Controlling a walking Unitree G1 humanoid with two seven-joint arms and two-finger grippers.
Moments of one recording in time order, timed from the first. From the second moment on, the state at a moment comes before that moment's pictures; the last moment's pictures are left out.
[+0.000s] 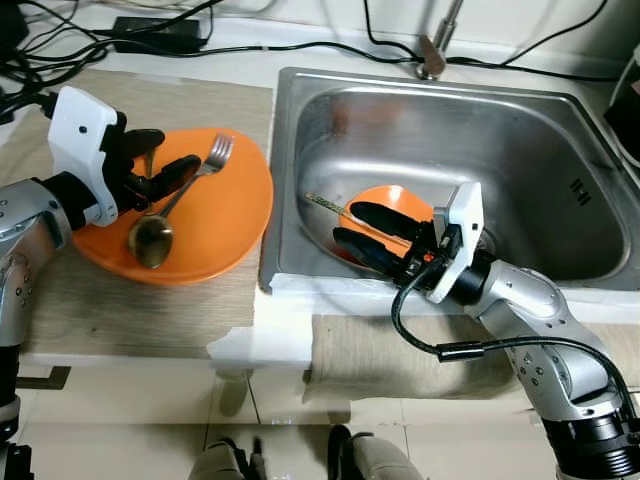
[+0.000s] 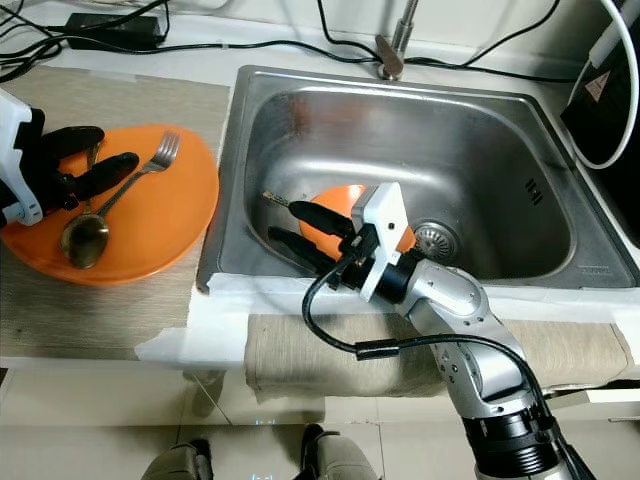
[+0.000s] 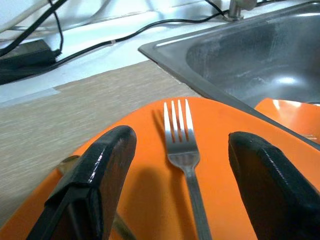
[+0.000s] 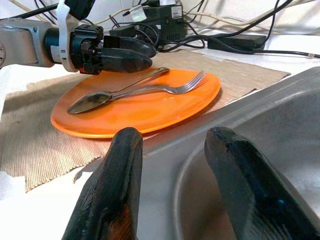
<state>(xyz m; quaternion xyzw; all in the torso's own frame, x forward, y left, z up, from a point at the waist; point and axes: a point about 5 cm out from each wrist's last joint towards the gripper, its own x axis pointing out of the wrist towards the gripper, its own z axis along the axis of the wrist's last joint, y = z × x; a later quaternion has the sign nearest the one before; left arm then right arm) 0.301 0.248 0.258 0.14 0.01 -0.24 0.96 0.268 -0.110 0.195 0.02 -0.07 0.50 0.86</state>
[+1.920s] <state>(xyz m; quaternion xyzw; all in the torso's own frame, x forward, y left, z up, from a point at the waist) 0.322 0.235 0.242 0.21 0.16 -0.27 0.93 0.268 -0.114 0.192 -0.01 -0.06 0.51 0.86</state>
